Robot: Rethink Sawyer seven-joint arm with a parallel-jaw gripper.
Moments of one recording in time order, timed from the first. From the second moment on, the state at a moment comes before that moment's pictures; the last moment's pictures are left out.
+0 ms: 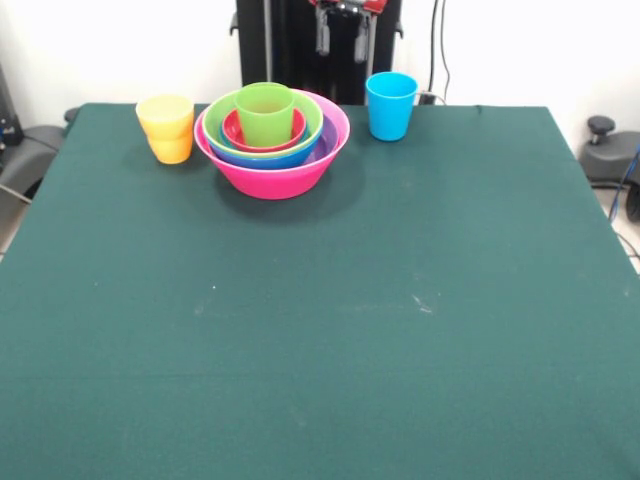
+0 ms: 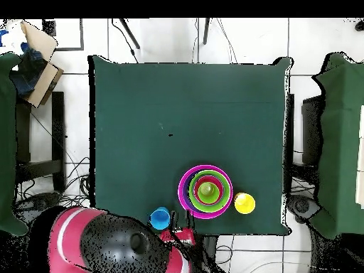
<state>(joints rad) 0.11 -0.06 -0.60 2.36 -0.27 -1.63 1.87</state>
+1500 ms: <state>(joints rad) 0.19 0.02 -0.73 2.30 -0.23 -1.96 1.93</state>
